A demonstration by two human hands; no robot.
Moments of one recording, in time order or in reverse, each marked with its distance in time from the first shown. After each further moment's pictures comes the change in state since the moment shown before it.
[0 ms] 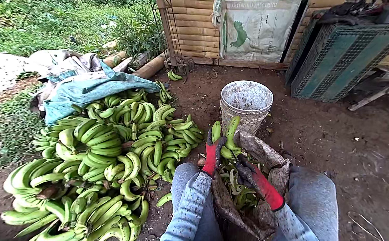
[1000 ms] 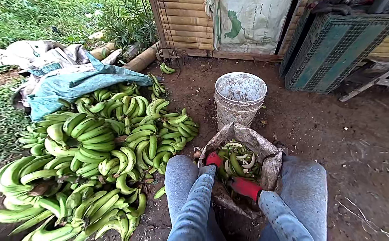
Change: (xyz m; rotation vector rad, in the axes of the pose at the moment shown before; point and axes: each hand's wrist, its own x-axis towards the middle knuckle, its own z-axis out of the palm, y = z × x) left_hand -0.010 -0.095 -0.022 1.414 -0.388 -0.535; right_hand -0.002 0.086 0.007 -0.802 -0.294 0.601
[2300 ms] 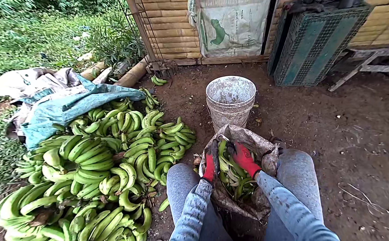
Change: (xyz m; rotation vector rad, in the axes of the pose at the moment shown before) left_hand -0.064 0.016 -0.030 -1.039 0.300 0.436; right_hand 0.010 -0.033 -0.080 0.116 0.777 -0.237
